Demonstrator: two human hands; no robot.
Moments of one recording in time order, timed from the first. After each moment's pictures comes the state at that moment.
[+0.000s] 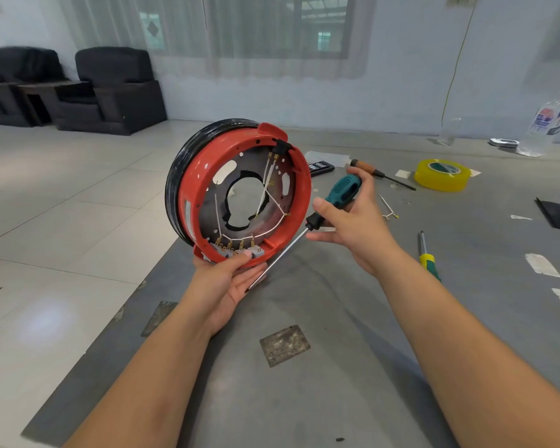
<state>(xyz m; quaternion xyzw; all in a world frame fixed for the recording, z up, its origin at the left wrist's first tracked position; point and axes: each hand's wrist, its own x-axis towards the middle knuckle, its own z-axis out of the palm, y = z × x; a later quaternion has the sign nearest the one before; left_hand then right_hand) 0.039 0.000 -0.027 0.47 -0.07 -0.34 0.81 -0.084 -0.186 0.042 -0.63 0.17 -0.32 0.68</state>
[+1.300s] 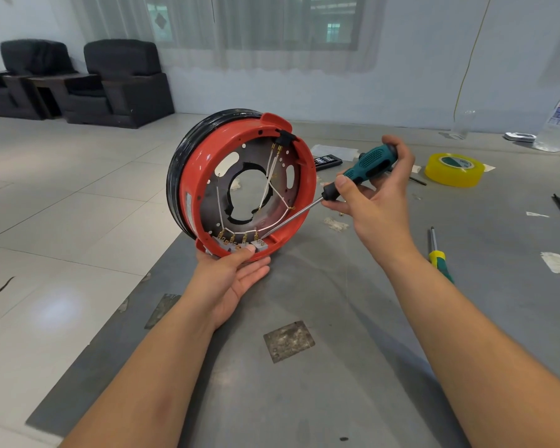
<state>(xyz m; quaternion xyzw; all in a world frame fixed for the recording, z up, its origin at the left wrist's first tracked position) 0.041 0.000 -0.028 0.49 -0.05 -0.33 0.81 -0.090 -0.181 0.052 -0.66 0.09 -0.48 0.57</state>
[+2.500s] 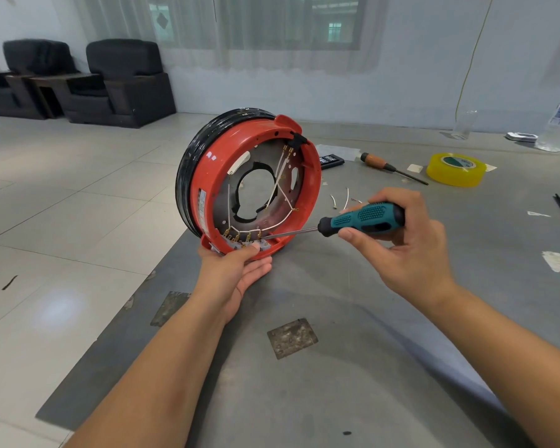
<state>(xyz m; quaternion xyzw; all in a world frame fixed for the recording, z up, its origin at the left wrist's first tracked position) 0.038 -0.004 -0.027 0.52 -0.05 -0.28 0.81 -0.152 -0.169 0.032 -0.82 0.03 -0.50 0.25</state>
